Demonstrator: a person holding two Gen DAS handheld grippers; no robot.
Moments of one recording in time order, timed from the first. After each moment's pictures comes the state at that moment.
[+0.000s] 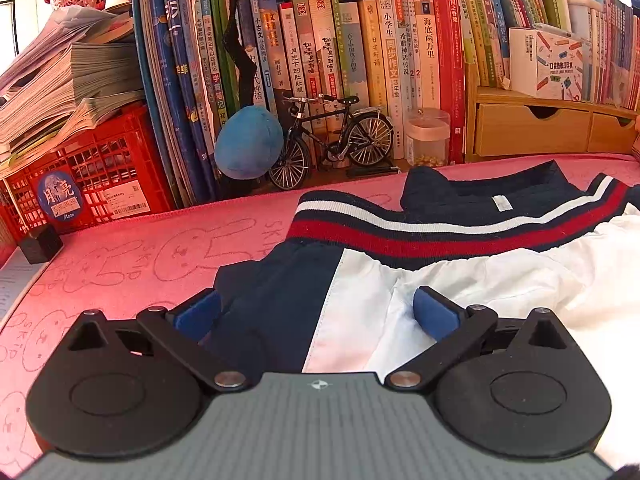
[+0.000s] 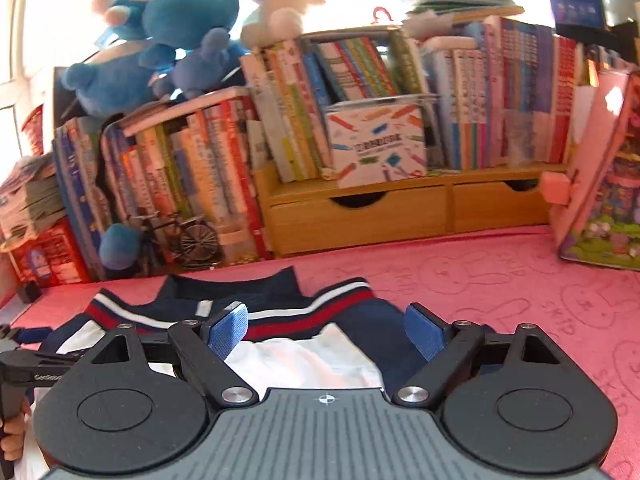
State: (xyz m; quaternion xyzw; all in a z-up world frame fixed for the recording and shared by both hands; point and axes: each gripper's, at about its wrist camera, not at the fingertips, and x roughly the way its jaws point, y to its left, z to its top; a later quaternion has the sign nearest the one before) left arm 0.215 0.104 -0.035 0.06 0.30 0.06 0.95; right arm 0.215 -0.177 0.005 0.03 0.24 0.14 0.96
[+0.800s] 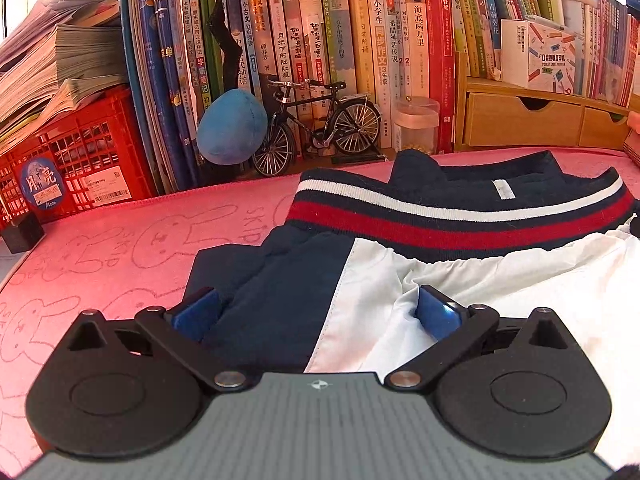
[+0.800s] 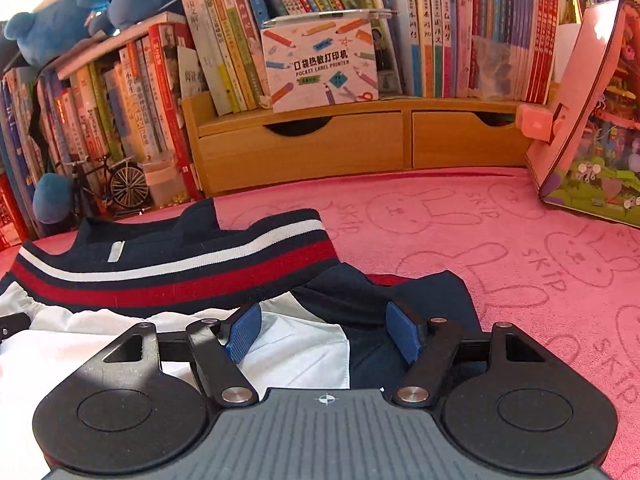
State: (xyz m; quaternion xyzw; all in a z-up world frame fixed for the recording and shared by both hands) left arm 0.219 0.109 -0.042 0.04 0.31 0.03 0.95; right arm 0.250 -0.217 -0.059 0.05 0.31 0.05 0.95
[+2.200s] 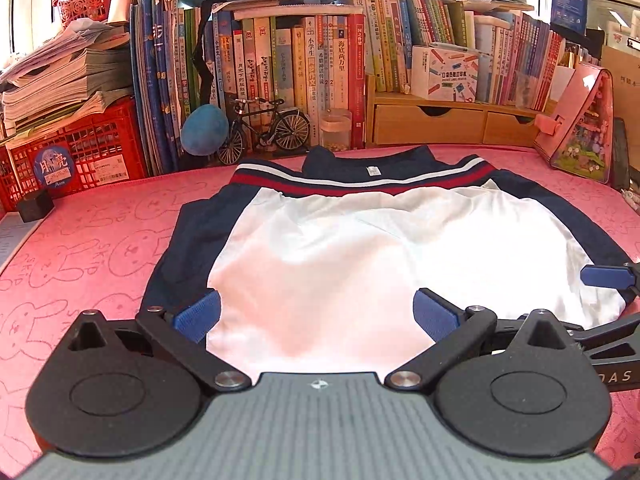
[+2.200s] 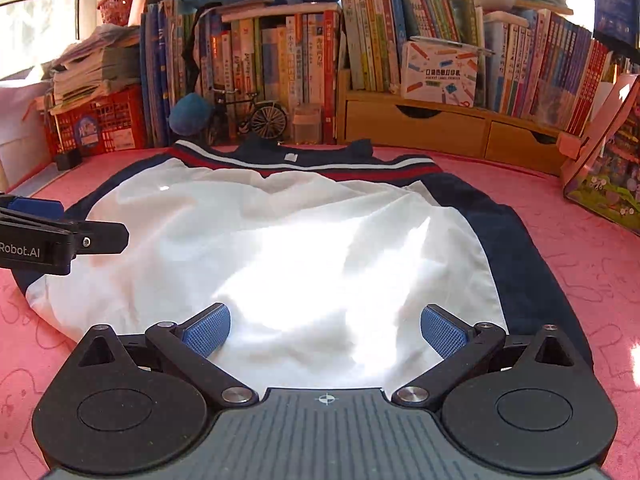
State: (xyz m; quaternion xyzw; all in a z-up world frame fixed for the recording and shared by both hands) left arm 0.091 0.070 -0.001 0.02 0.32 -0.03 0.95; right arm 0.090 -0.135 -0.032 -0.03 0.33 0.12 0.94
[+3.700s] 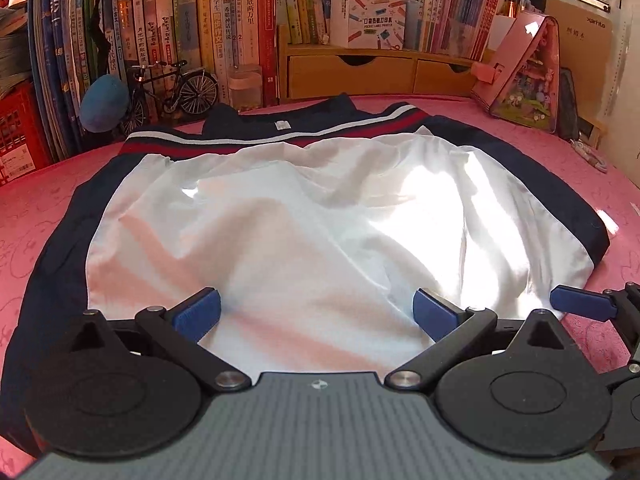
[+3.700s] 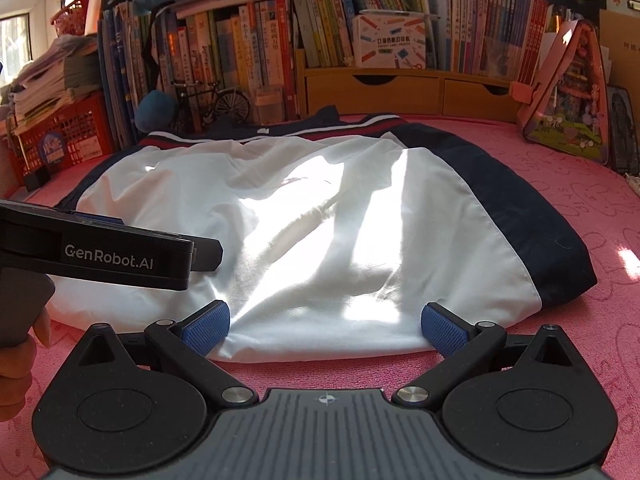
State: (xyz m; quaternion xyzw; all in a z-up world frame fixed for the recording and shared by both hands) left arm 0.125 0.032 -0.027 0.05 0.37 -0.12 0.92; right arm 0.056 -0.120 -0.047 0.02 0.34 0.05 0.94
